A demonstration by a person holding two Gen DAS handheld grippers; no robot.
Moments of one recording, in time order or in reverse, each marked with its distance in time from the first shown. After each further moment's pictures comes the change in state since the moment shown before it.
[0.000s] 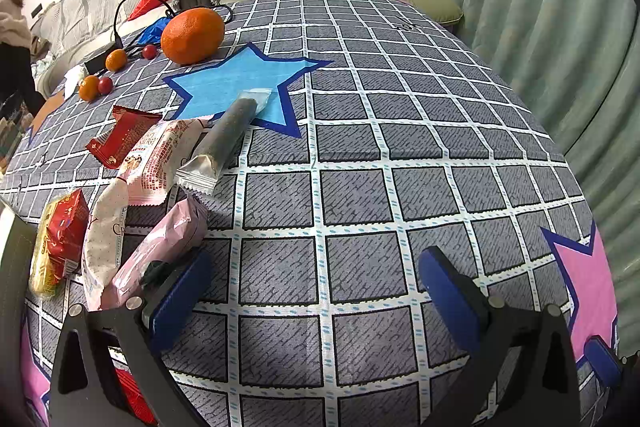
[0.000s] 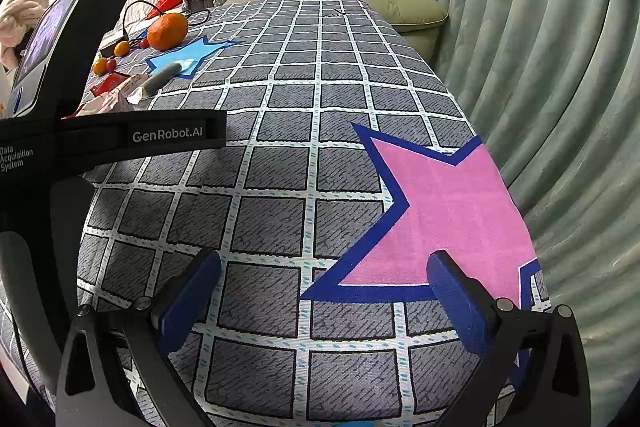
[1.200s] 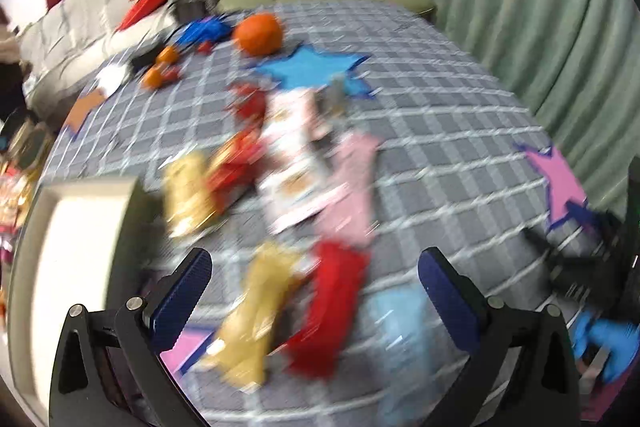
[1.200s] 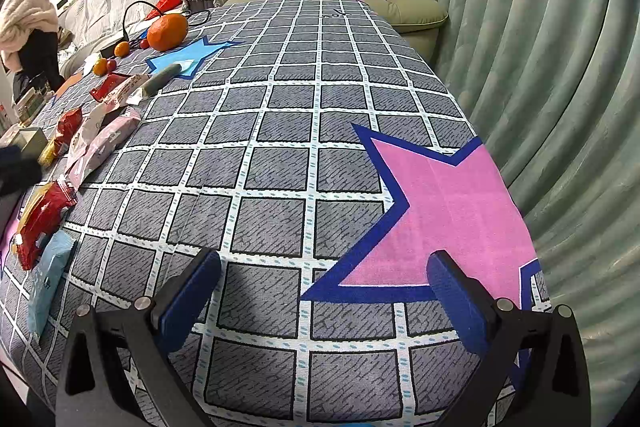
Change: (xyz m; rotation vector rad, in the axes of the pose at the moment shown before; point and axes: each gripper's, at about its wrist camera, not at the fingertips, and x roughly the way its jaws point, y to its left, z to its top) left arm -0.087 0.121 -0.044 0.091 0.041 -0.099; right arm -0.003 -0.003 -0.002 0.000 0.000 0.000
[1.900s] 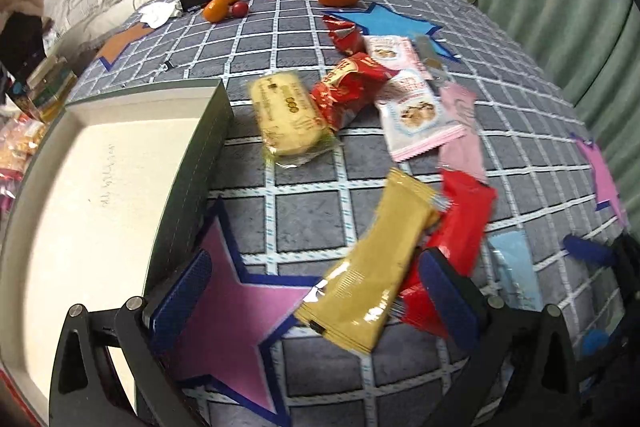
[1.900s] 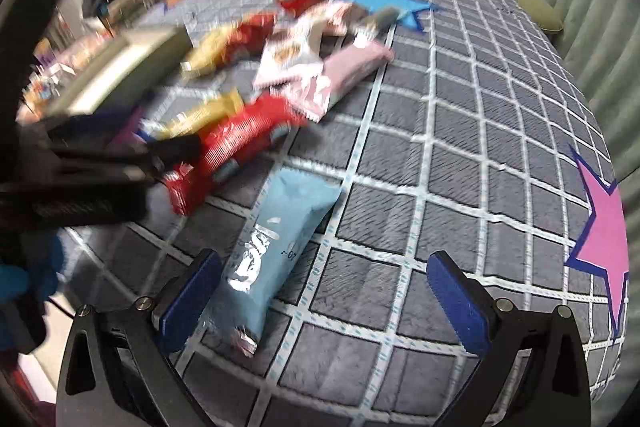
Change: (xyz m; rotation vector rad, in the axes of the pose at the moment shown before) left arm 0.025 0.061 -0.033 -0.088 0.067 0.049; right arm -0.002 0.174 -0.013 -0.320 0.147 0.097
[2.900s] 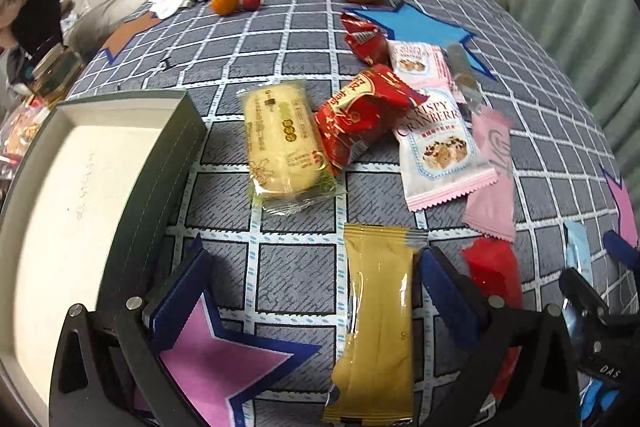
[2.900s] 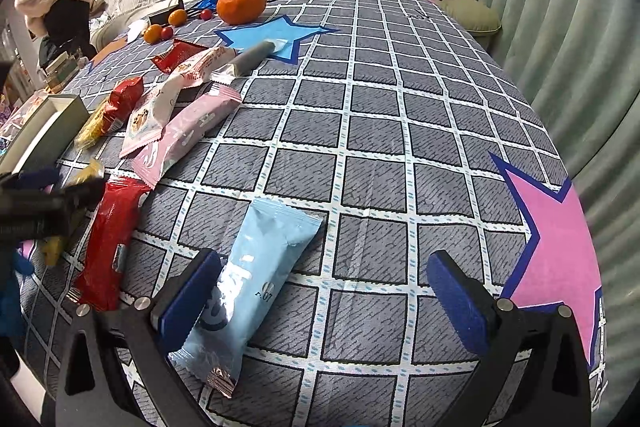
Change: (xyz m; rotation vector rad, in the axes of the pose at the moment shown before) left arm 0.024 -0.009 0.026 -0.068 0.028 0.059; right arm 0.003 -0.090 0.002 0.204 -0.089 -0.013
